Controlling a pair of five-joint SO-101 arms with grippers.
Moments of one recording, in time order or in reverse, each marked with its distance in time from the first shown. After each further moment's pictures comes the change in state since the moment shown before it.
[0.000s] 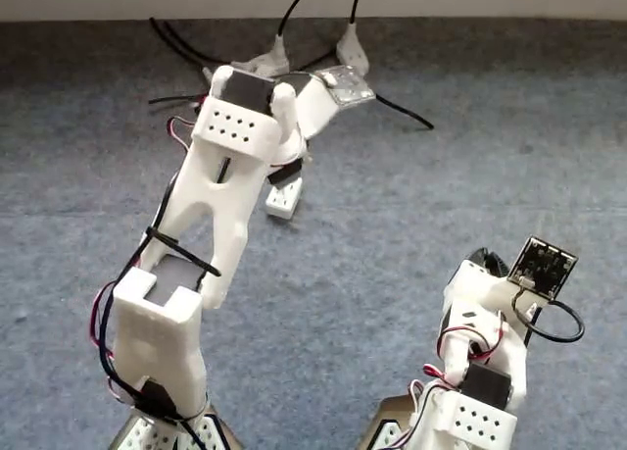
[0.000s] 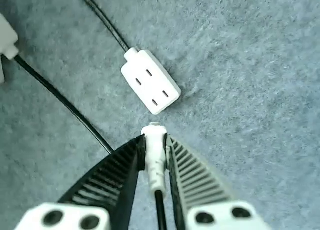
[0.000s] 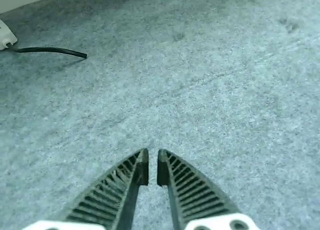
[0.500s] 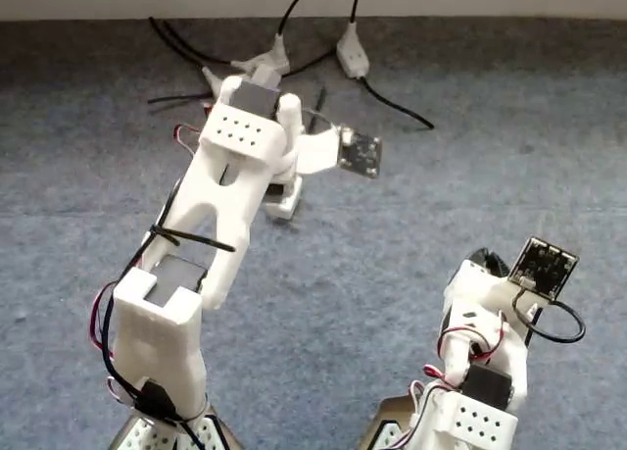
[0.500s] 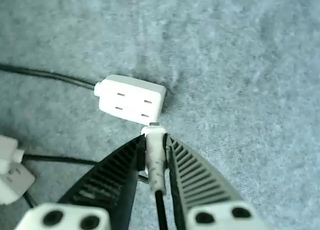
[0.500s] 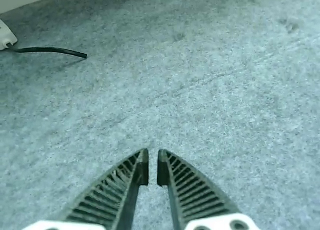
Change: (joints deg) left arm 0.6 0.0 7.4 -3.3 -38.2; right arm 0.0 0.0 0.0 0.0 0.0
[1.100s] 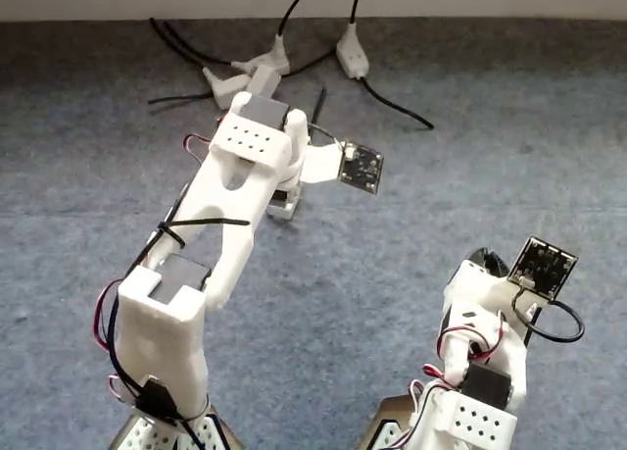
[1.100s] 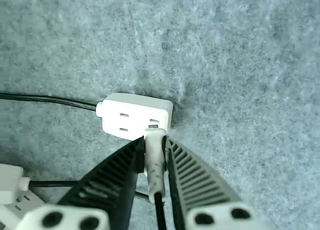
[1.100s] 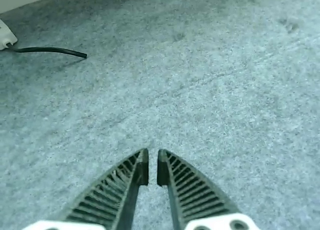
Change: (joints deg) left arm 0.9 1.0 7.6 -10.7 -5.5; right arm 0.0 0.0 0.0 0.0 0.0
